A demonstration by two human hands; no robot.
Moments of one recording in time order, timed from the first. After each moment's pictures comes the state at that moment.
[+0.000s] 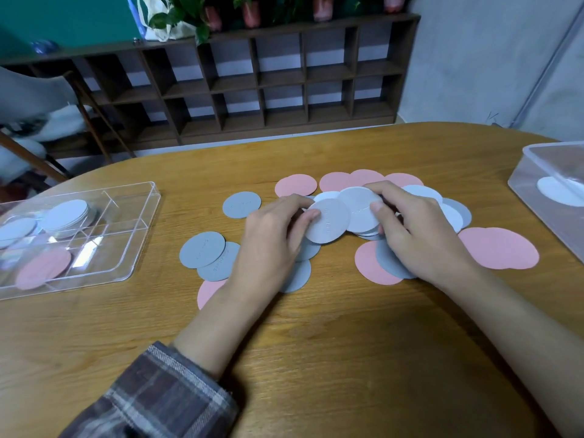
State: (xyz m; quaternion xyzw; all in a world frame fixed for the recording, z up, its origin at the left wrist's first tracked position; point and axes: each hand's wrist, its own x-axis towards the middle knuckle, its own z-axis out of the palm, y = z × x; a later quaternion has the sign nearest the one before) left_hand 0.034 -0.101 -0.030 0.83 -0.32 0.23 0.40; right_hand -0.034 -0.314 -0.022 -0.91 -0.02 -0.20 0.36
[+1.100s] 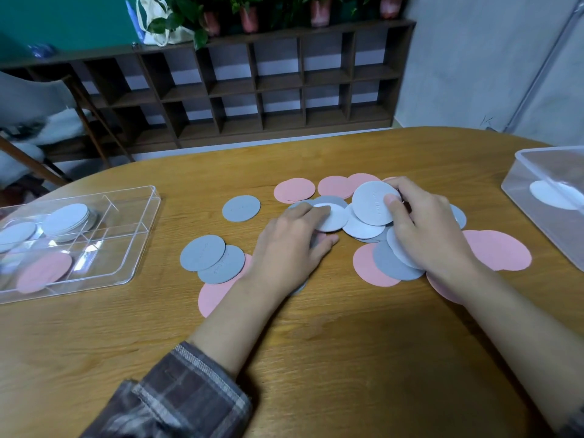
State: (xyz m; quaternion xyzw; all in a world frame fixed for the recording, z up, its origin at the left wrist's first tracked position) left_hand 0.043 -0.118 -0.041 0.90 -0.34 0.12 0.24; right_hand -0.022 -0.335 -0.033 -0.91 0.07 -0.24 0.34
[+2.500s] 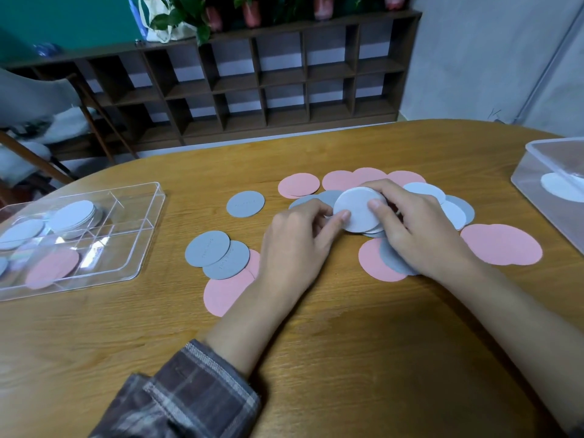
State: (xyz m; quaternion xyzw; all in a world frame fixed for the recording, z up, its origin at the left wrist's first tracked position) left_hand 0.026 -0.124 -0.037 0.86 -0.25 0.13 0.42; right_hand -0.028 -0.318 -0.028 -0.91 -0.03 -0.21 0.34
